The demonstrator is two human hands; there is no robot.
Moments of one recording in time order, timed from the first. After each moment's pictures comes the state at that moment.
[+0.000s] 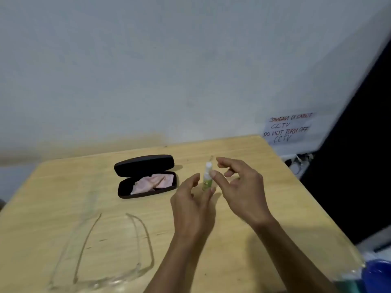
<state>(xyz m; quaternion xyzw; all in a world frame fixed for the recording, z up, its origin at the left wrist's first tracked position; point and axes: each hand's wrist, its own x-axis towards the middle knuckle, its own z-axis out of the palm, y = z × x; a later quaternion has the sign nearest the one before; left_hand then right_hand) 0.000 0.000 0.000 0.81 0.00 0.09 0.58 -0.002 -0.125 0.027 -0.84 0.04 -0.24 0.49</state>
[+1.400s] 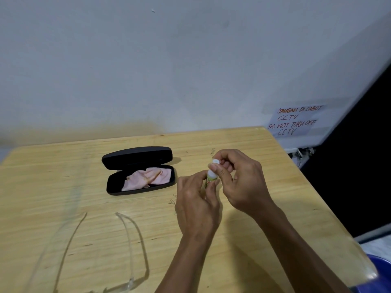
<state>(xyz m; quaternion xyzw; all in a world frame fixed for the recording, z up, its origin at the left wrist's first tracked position) 0.021 -0.020 -0.016 0.83 0.00 0.22 0.51 0.033 -0.128 0.022 -0.87 -0.09 -0.26 0.40</state>
